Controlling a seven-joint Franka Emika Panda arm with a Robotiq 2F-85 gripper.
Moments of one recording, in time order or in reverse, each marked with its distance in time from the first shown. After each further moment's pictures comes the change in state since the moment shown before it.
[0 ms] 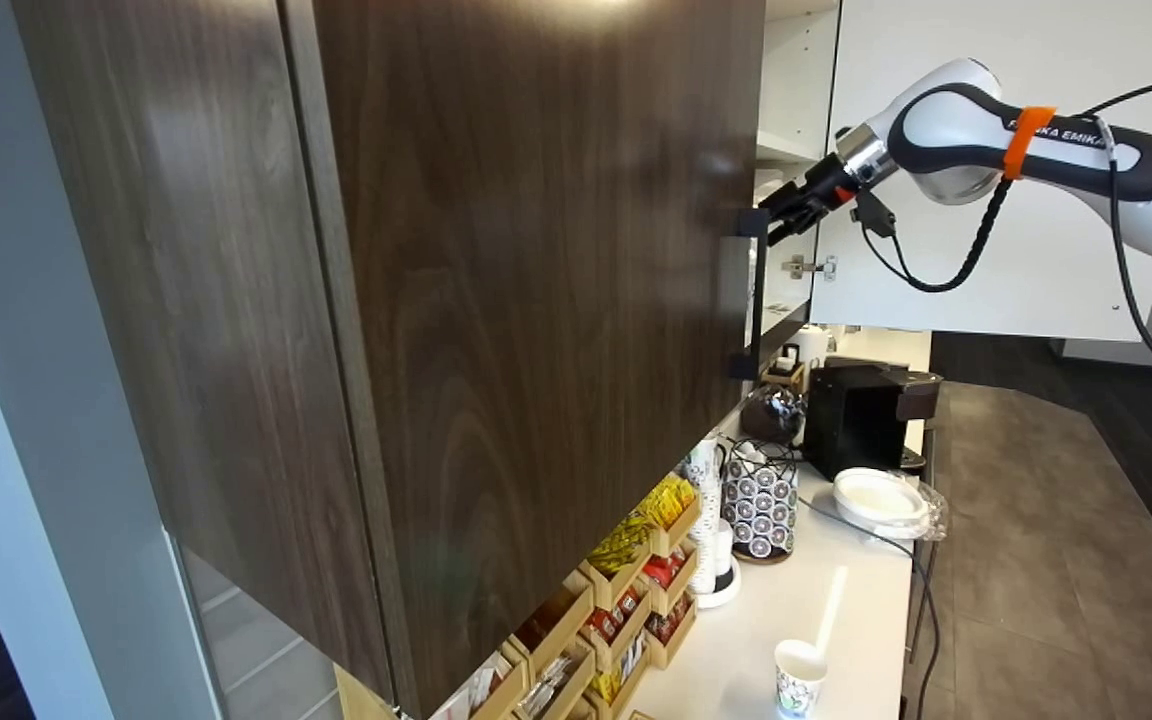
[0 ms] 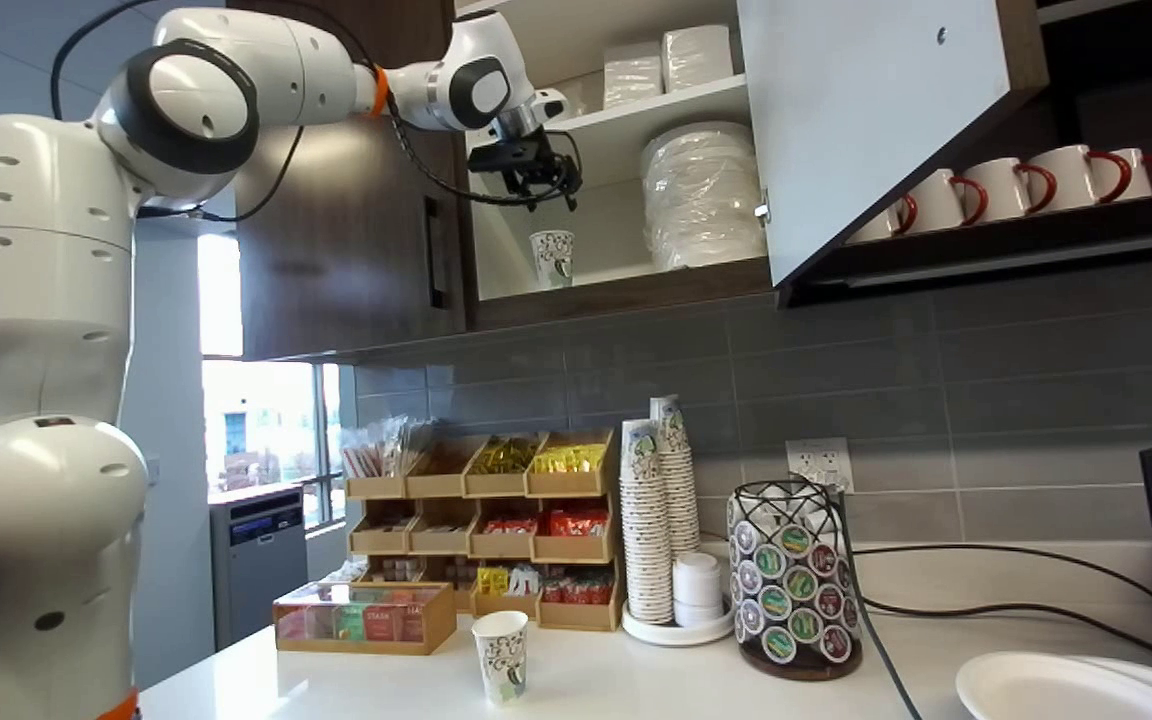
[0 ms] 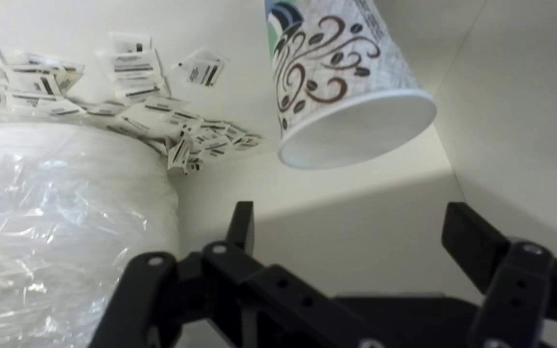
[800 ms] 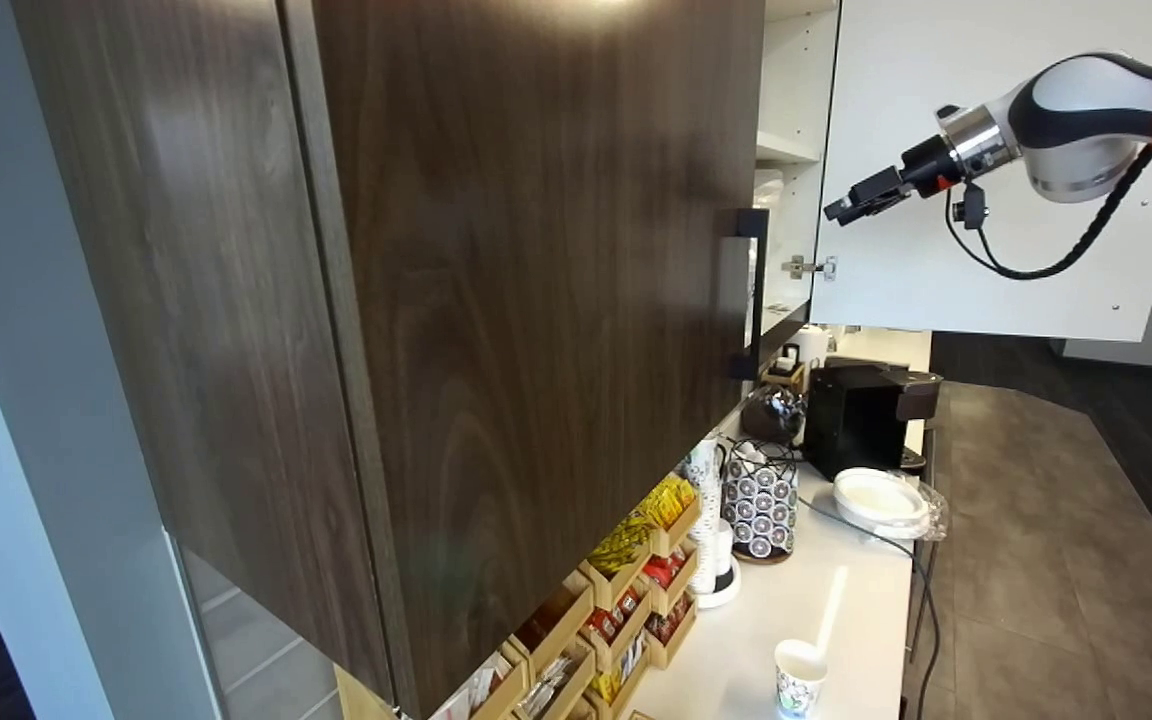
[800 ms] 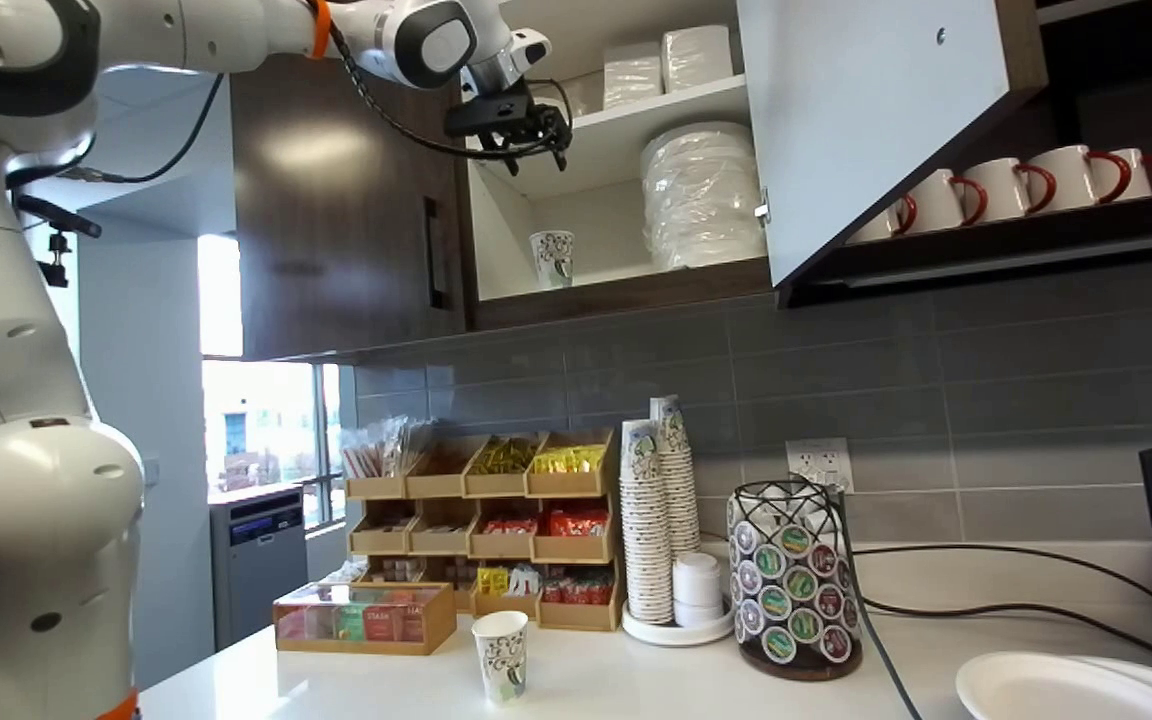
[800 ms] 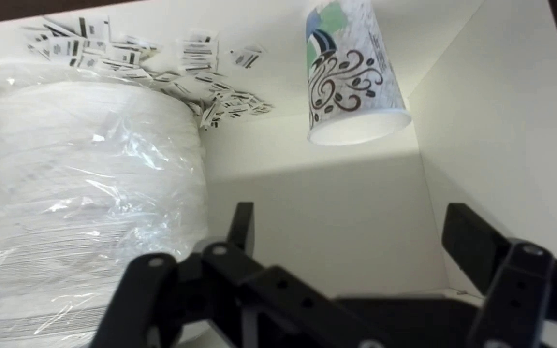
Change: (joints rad) arm -0.023 -0.337 -0.088 -0.368 0.169 0.083 -0.321
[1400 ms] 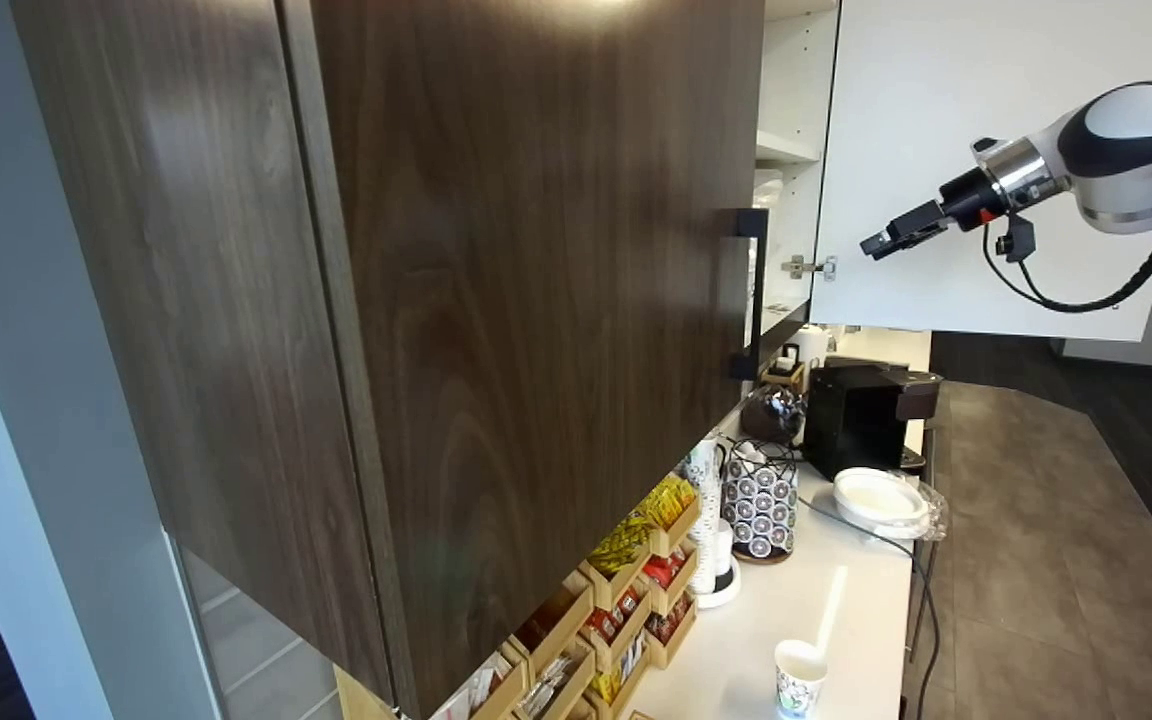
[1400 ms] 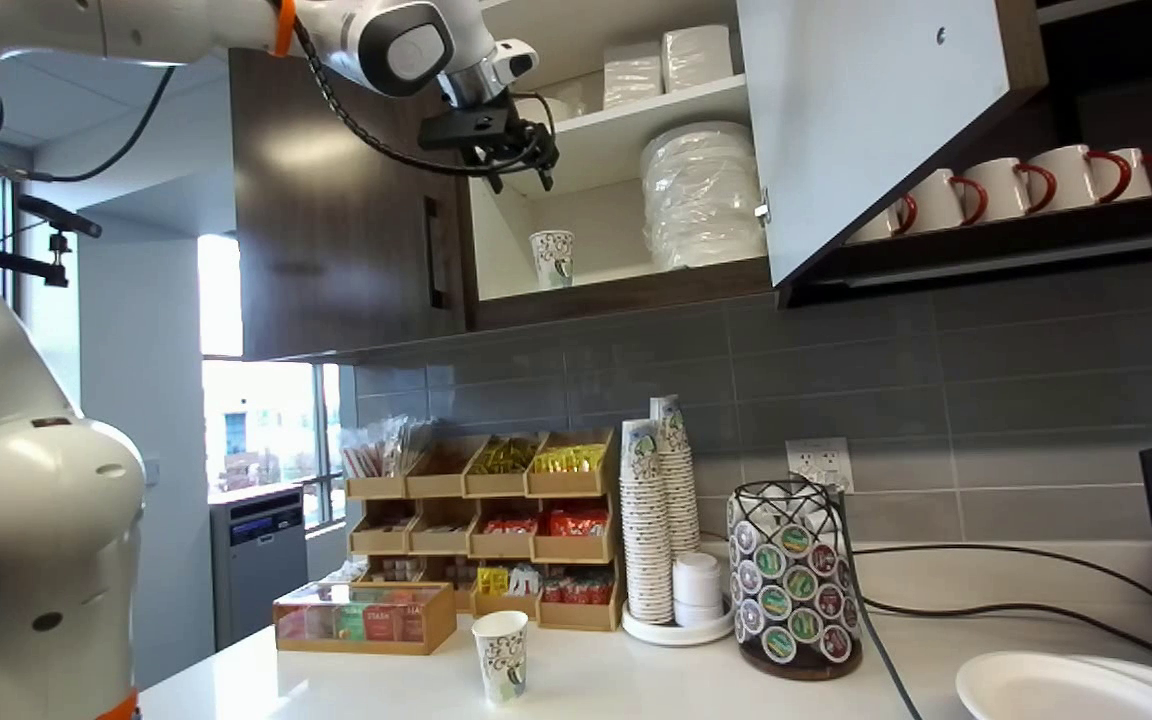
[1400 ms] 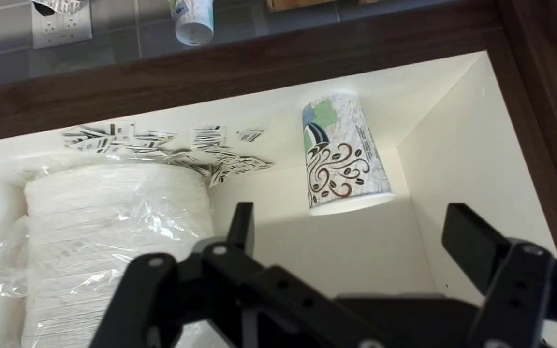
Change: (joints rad) arm 0.010 -0.180 -0.037 -0.251 0.000 0.003 -0.027
